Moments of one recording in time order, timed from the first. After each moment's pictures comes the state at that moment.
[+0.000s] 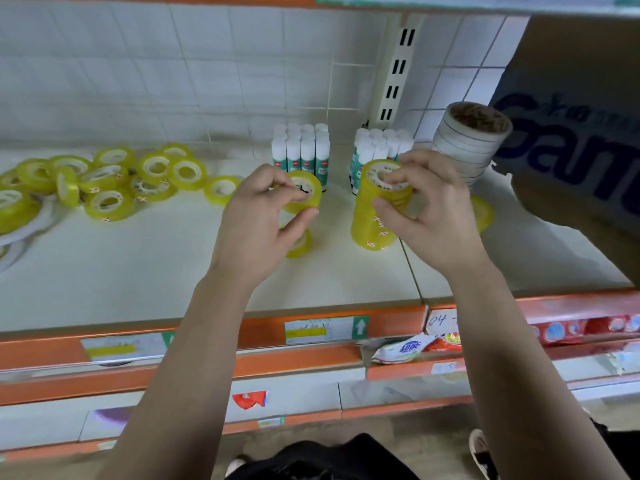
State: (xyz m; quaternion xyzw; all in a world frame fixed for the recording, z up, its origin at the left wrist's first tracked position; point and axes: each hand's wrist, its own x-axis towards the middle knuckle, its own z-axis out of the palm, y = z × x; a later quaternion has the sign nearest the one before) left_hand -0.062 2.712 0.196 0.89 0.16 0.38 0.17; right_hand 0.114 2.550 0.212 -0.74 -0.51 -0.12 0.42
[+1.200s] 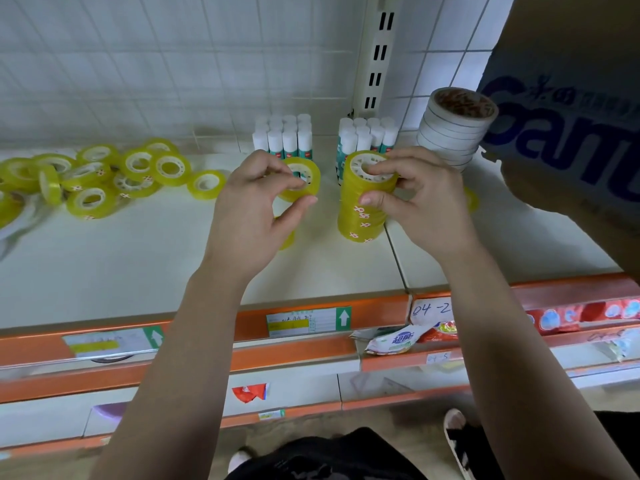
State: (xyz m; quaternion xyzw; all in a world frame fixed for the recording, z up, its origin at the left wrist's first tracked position) left_hand -0.050 2.695 0.205 0.89 0.15 0.40 0.18; right_hand 0.131 2.547 0.208 -0.72 -0.50 -0.04 0.49
